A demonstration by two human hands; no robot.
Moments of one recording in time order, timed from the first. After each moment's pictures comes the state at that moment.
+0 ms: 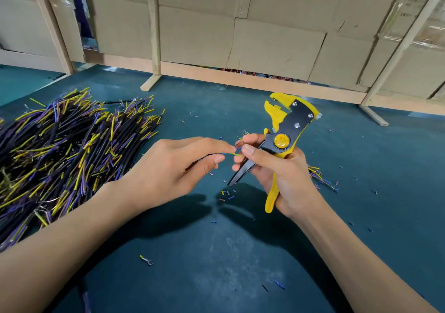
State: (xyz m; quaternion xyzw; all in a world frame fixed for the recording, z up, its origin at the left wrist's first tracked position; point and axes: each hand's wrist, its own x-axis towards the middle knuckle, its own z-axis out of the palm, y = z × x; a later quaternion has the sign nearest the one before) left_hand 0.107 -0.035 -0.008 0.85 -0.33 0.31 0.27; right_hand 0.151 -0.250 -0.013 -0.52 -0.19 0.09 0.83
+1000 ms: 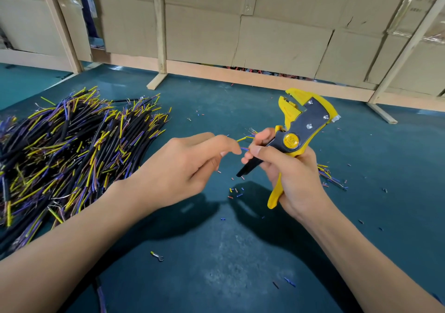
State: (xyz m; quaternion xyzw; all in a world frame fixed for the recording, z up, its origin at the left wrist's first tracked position) left_hand 0.101 -0.036 -0.004 0.87 -0.32 0.28 0.25; right_hand 0.147 -0.242 -0.014 -0.57 -0.19 0.00 0.80
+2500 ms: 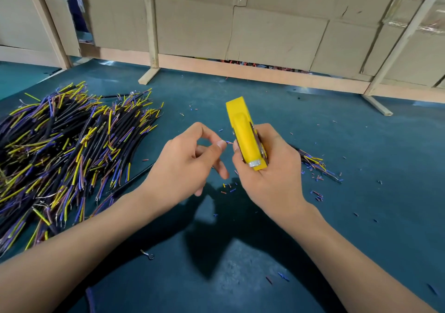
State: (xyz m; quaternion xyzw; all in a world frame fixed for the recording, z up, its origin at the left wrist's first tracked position) left_hand 0.100 -0.068 -0.013 0.82 -0.08 0.13 0.55; right_hand 0.133 -0.230 -0.023 -0.78 -0.26 -0.27 0.49
